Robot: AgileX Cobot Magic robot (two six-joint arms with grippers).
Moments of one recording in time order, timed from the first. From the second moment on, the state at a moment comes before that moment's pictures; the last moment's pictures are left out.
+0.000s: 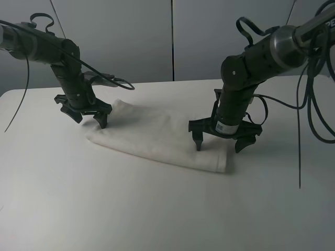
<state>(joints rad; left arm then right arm) -0.50 2.26 -1.57 0.07 0.86 0.01 0.48 2.07 -1.14 0.02 0.69 0.55</state>
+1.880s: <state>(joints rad) -0.50 2.26 -1.57 0.00 0.88 0.07 0.50 1.81 -1.14 0.80 0.59 -0.08</state>
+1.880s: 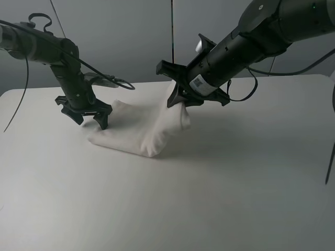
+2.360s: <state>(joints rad) -0.50 2.26 -1.57 -0.02 0.88 0.09 0.52 1.94 -1.21 1.19 0.59 -0.40</state>
